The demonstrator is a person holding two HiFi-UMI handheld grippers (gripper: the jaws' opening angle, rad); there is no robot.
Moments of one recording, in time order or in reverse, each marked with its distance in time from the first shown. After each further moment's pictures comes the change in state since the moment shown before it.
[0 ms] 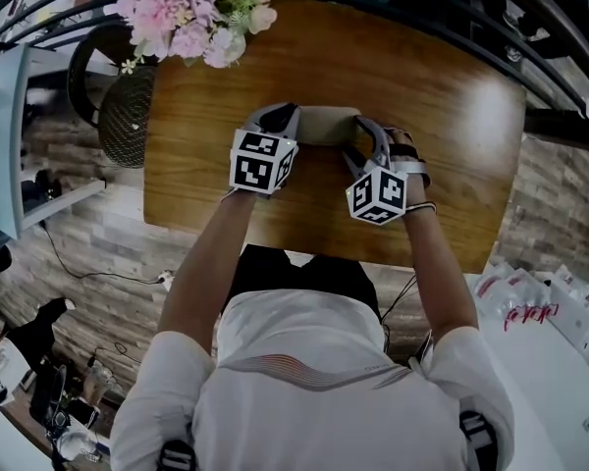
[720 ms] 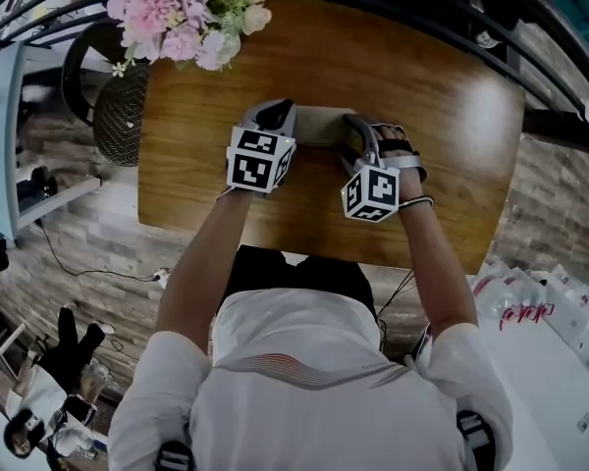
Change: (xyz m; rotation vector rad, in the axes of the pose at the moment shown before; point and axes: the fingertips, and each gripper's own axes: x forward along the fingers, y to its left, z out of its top) left arm 0.006 0.004 0.005 0.018 0.009 0.026; right arm 0.012 0.005 0.001 -0.133 0.020 0.051
